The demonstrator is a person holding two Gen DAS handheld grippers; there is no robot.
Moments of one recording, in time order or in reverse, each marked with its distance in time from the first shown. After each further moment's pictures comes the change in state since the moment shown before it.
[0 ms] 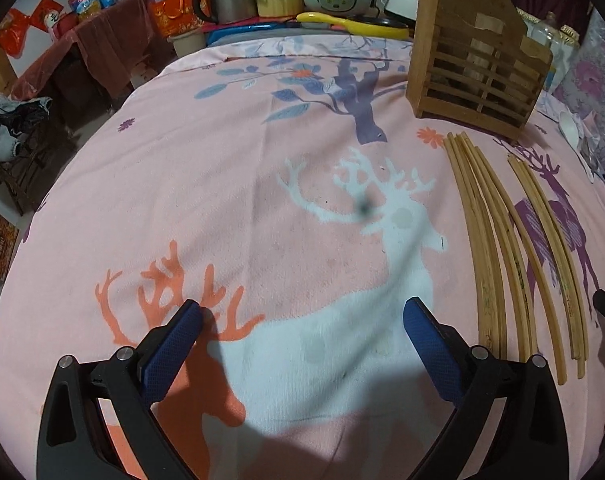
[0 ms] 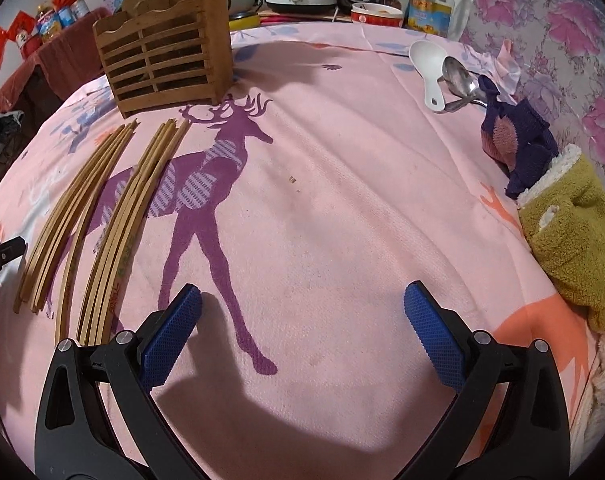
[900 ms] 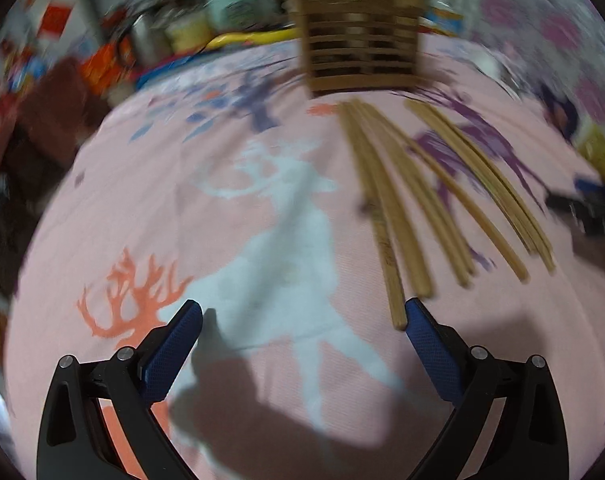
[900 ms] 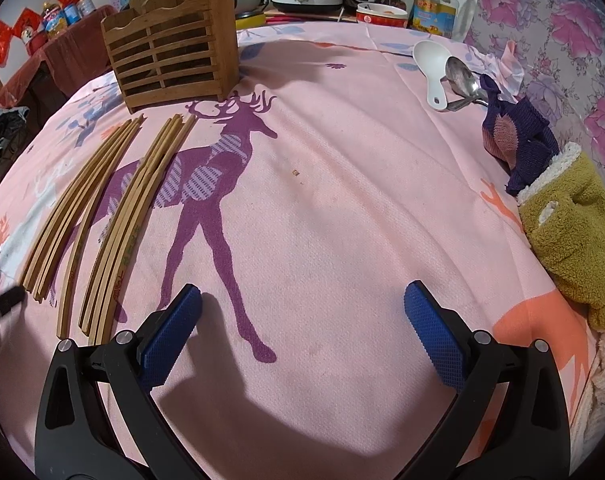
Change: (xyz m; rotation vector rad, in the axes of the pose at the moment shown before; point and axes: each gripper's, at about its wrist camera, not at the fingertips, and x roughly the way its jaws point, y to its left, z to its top) left arm -0.024 -0.029 -0.035 0.235 -0.034 -0.103; right arm -0.003 -0.001 -0.004 -0.014 -0.002 0.015
